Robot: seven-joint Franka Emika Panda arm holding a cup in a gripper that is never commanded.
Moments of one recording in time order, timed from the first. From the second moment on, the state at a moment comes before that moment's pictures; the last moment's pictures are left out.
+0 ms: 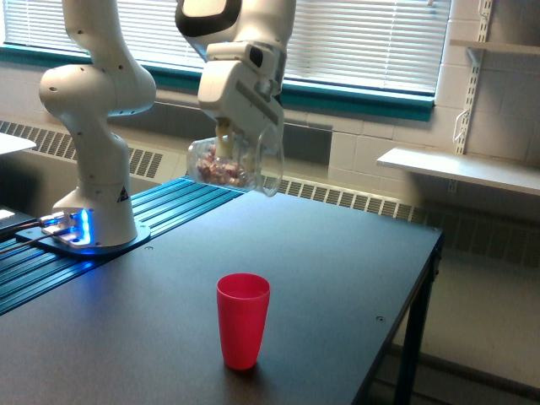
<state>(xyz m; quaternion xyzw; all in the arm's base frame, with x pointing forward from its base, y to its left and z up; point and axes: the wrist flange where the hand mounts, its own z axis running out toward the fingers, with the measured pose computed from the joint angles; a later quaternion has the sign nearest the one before) 0.458 -0.181 0.403 0.89 -0.38 0.15 0.20</state>
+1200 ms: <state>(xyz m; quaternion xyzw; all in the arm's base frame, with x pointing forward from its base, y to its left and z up) 0.446 -0.201 0.333 0.90 -0.38 0.05 0.20</state>
